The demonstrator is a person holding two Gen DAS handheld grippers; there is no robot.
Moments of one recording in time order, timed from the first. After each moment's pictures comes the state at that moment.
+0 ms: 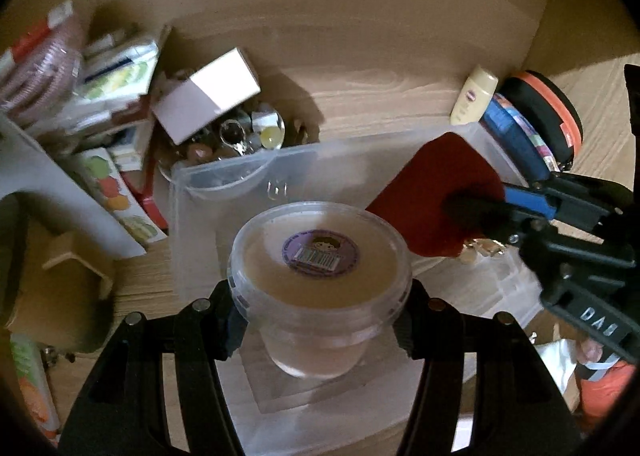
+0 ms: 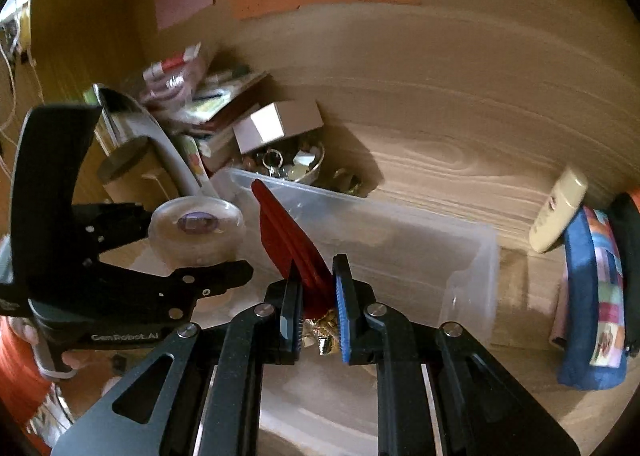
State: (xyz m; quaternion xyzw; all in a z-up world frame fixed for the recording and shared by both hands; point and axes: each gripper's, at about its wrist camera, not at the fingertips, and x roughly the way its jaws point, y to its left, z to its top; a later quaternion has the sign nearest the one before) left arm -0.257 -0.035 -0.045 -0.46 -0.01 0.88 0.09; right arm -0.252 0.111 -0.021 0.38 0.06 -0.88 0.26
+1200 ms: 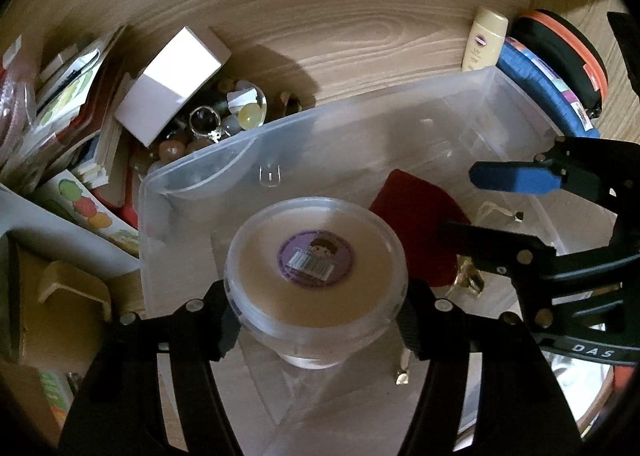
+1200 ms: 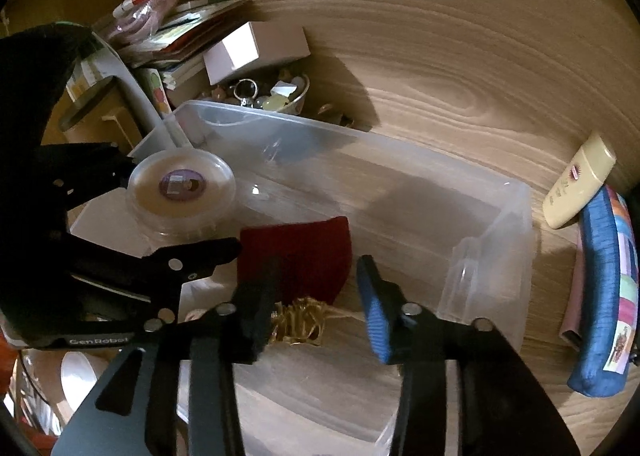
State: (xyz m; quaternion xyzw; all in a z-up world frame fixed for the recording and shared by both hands) left arm -0.276 -0.012 -0.065 -0.50 0.08 0.86 0.07; right arm -0.274 0.113 -0.056 0.44 0.09 -0.85 0.26
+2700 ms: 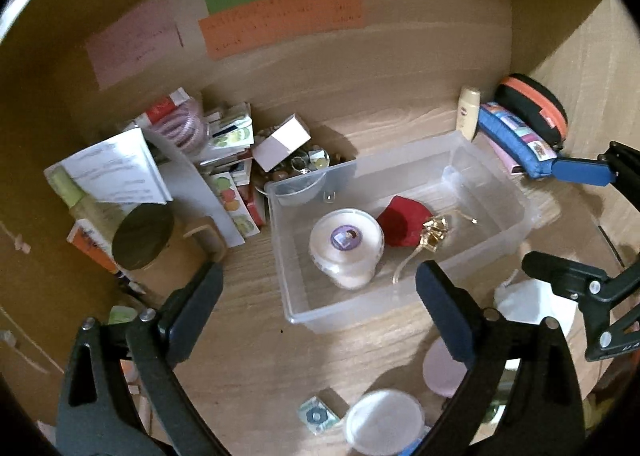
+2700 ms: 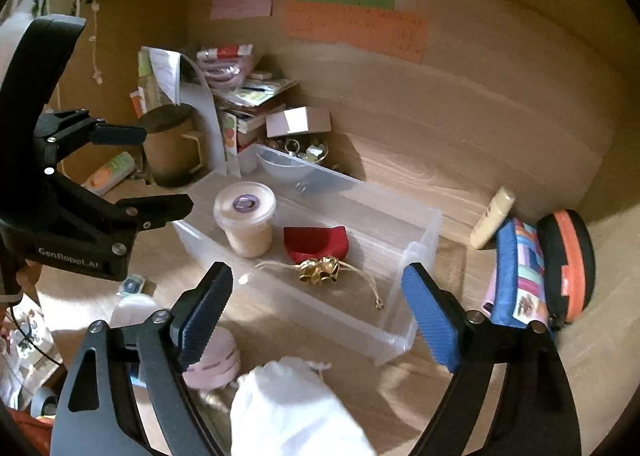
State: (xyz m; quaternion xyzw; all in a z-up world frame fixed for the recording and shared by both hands) left arm -0.139 -0.025 0.027 -0.37 0.09 0.93 -0.01; right arm -0.151 0.143 0.020 0.32 0.15 -0.90 0.25
